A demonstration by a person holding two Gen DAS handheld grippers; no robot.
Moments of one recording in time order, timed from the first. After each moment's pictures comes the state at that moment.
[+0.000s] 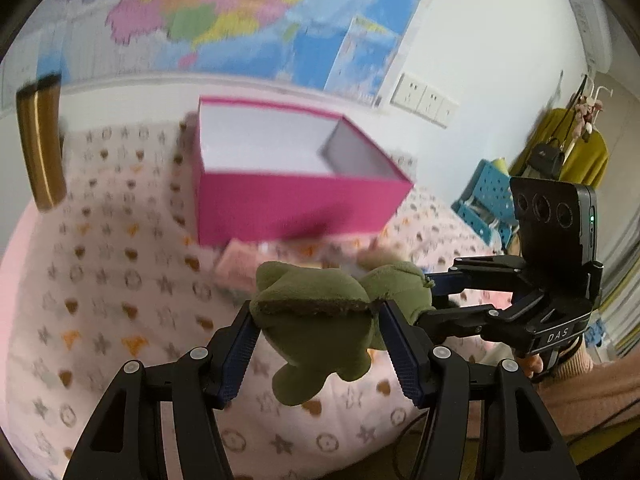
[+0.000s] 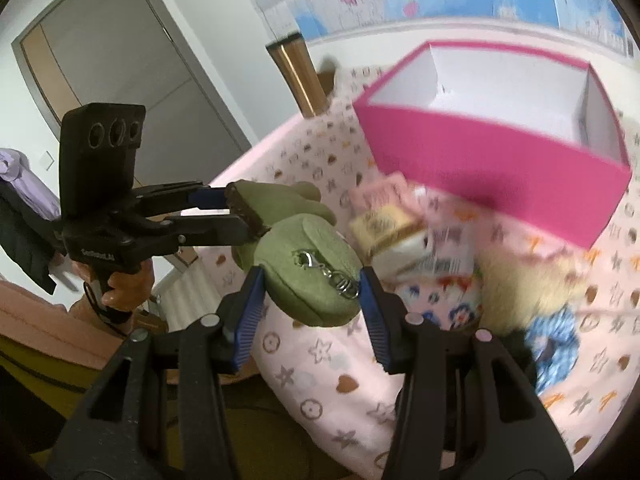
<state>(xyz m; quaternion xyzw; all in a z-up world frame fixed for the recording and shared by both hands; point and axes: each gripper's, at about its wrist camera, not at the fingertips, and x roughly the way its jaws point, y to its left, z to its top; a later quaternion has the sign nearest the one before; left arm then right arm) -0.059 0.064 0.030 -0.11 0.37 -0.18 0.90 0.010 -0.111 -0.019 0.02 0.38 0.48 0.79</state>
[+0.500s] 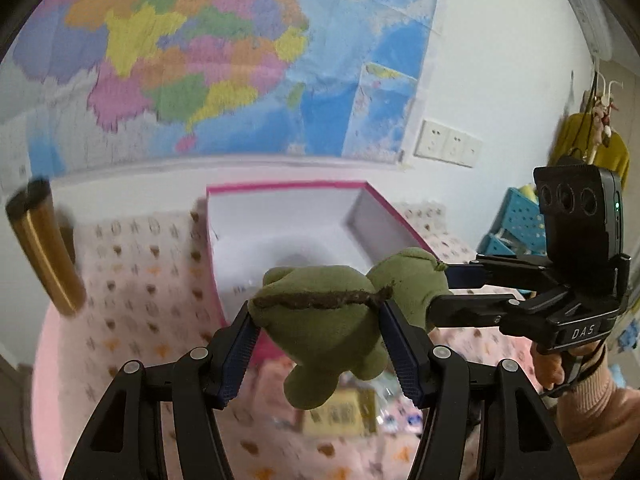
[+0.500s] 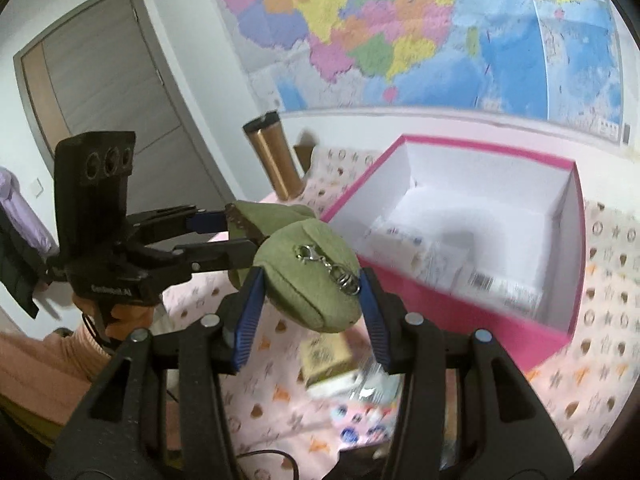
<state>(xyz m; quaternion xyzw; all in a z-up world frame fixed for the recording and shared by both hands) 0.023 0.059 0.089 -0.05 0.32 -0.14 0.94 0.086 -0.121 0.054 0.04 0.31 0.46 0.83</state>
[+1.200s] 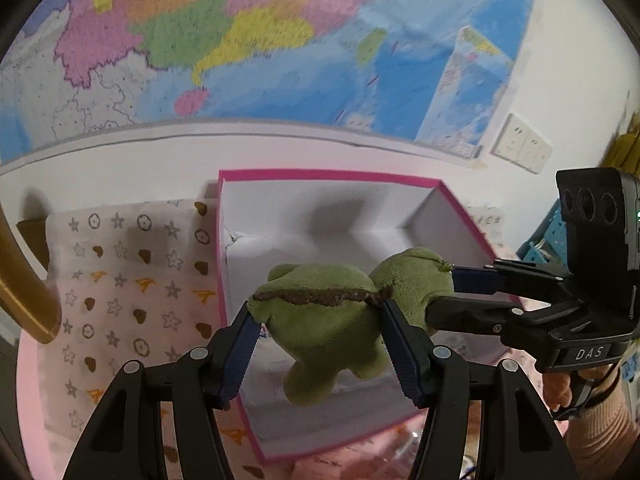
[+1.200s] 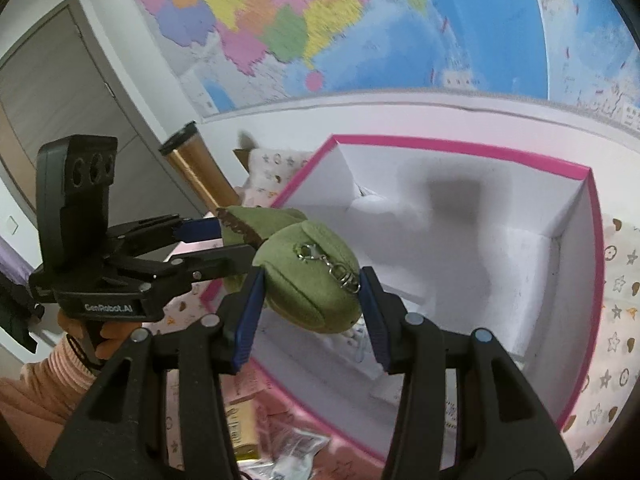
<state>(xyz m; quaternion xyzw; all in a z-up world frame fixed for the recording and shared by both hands) 0.164 0.079 0.047 -0.08 0.39 -0.10 0.91 0.227 -0.101 0.022 0.06 0.38 0.43 0.82</state>
